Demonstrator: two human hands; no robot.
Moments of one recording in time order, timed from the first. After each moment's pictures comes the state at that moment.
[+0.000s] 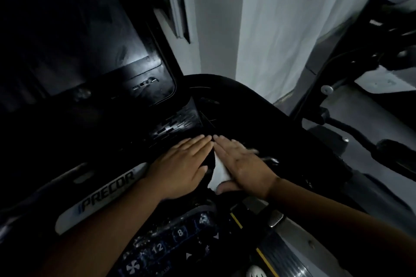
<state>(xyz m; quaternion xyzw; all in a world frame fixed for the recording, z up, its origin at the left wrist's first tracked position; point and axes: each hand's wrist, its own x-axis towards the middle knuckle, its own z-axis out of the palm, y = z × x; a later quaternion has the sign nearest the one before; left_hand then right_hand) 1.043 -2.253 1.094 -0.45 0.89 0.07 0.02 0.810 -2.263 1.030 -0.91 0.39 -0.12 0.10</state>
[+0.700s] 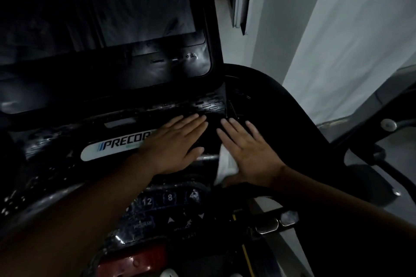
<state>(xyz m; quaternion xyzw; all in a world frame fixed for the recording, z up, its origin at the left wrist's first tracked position) 1.056 -2.221 1.102 -0.60 0.80 0.00 0.05 0.812 -2.297 1.044 -0.96 0.27 -0.06 -0.03</state>
